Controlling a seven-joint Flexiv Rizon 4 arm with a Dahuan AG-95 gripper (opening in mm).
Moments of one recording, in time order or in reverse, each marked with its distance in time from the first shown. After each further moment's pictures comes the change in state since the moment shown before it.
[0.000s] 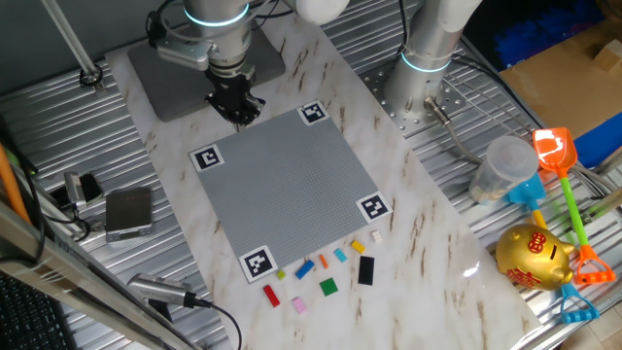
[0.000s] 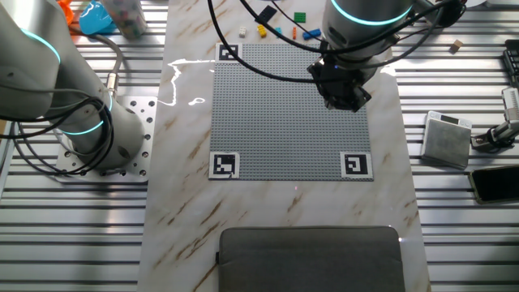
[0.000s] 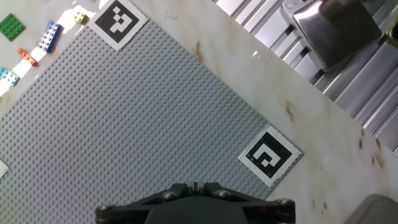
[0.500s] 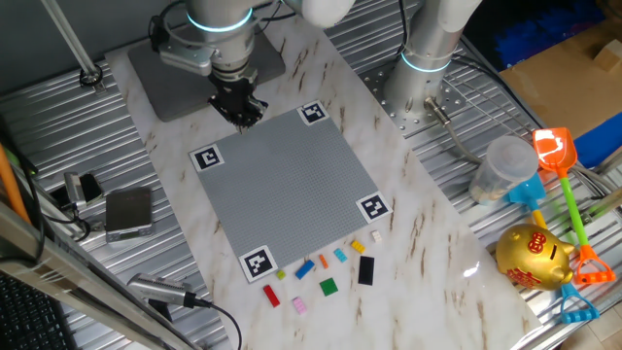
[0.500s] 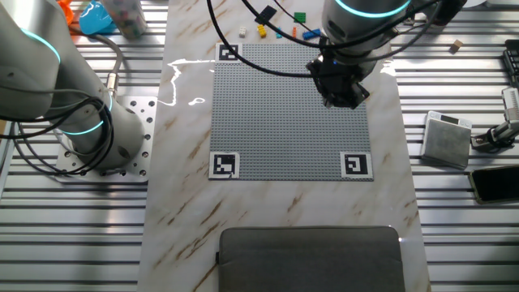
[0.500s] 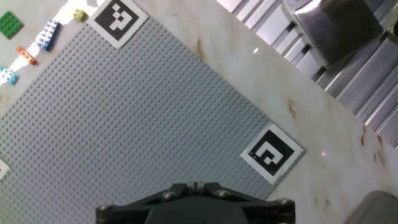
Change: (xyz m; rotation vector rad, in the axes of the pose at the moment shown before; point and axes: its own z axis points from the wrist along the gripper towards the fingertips) arm -0.008 0.014 0.003 0.008 0.015 0.033
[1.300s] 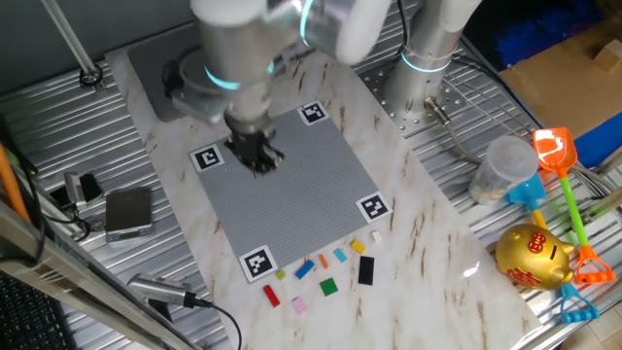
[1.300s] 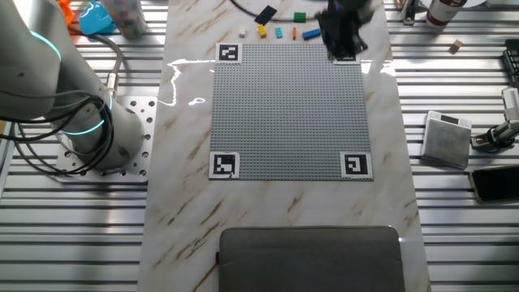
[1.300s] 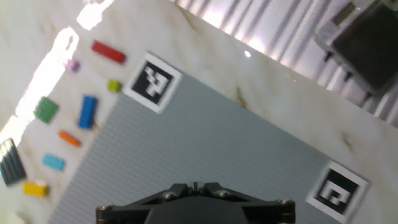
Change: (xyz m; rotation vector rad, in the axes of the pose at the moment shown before) arm -0.090 0.078 0.013 -0.004 -0.003 0.178
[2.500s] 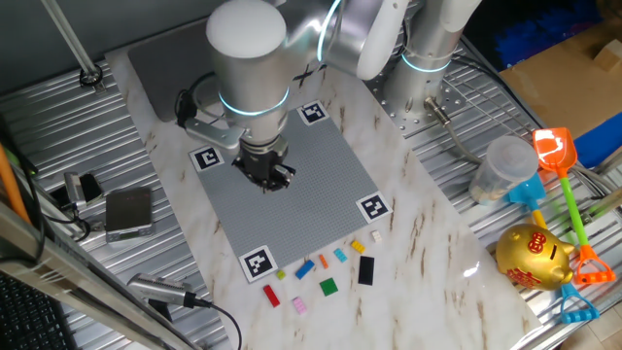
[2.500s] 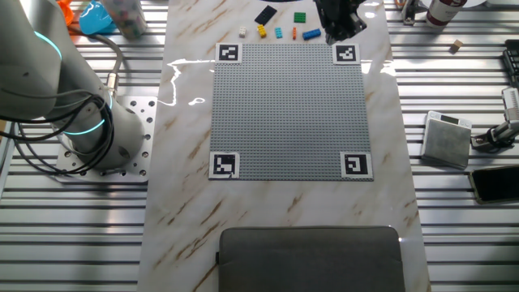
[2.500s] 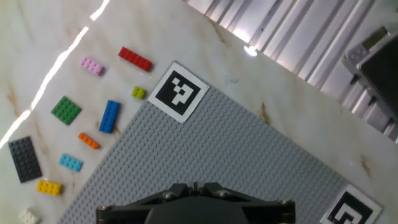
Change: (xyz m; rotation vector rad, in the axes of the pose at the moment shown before) arm -0.011 0.022 0.000 0.012 0.011 -0.152
